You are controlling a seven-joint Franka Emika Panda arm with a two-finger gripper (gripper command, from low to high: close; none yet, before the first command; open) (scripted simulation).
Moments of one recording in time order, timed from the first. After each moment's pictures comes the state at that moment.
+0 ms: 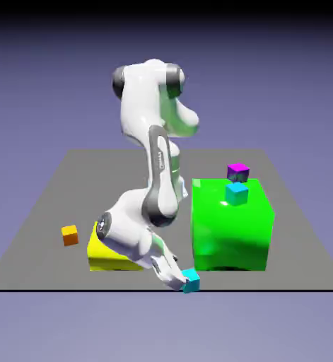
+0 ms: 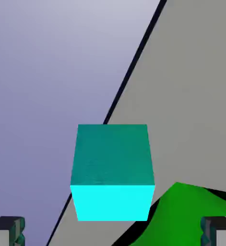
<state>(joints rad) -0.19 0.66 0.07 -1.90 0.74 2.00 1.39</state>
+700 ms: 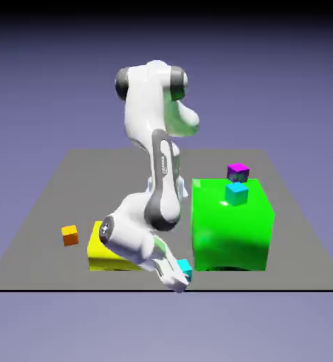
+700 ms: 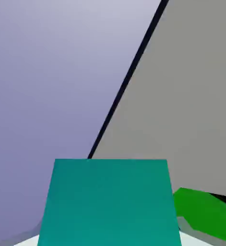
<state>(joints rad) -0.26 0.63 0.14 -1.90 0.69 2.01 1.42</state>
